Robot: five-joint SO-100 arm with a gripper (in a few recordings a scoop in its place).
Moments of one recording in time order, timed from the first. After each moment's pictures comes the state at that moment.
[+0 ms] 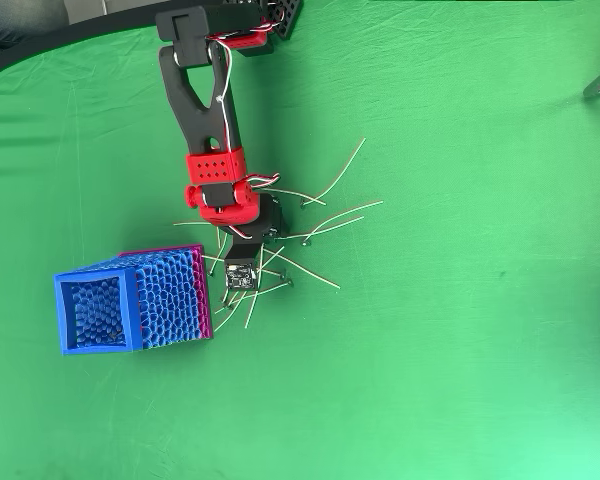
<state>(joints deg) 2.3 70.0 83.8 56.9 -85.8</state>
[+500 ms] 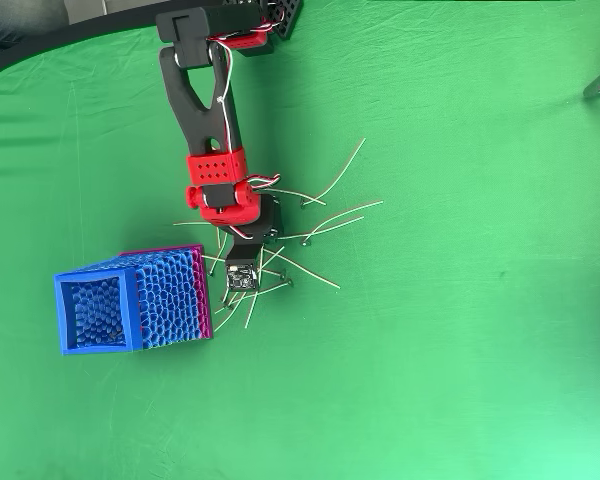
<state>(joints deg) 1.9 70.0 83.7 57.3 -85.8</state>
